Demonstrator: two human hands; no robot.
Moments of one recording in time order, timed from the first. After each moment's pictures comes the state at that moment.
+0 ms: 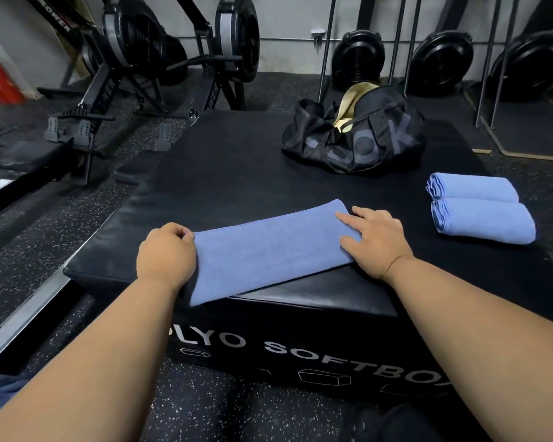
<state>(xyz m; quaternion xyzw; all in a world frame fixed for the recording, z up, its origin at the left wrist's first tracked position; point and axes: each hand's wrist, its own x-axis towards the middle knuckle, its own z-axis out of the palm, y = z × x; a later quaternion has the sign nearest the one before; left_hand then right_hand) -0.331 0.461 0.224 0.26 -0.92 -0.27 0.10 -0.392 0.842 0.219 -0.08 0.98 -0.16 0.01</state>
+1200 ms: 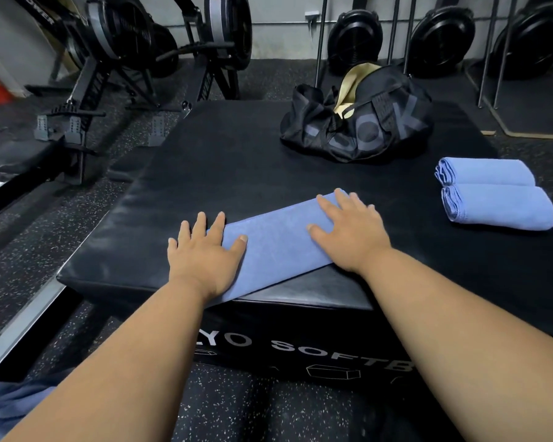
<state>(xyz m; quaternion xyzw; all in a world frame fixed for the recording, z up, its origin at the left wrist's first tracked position) -0.336 0.513 0.221 0.14 -0.98 -0.11 -0.06 -0.395 0.780 0.216 -0.07 0.99 -0.11 0.02</state>
